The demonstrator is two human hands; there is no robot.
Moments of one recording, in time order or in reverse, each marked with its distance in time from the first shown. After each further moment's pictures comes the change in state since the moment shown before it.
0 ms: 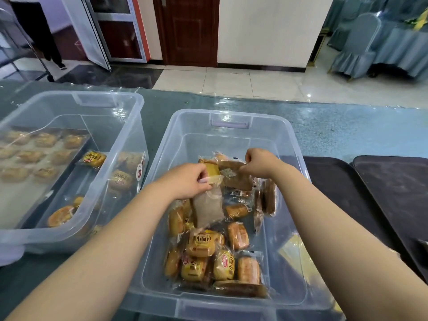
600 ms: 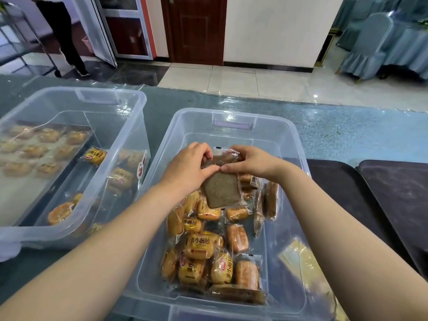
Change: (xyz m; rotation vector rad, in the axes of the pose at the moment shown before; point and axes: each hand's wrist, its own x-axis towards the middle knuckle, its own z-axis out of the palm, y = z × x) left_hand 0.005 0.015 -0.002 -0.111 0.472 0.068; right_hand -0.009 -0.019 -0.010 0.670 -0.269 -0.240
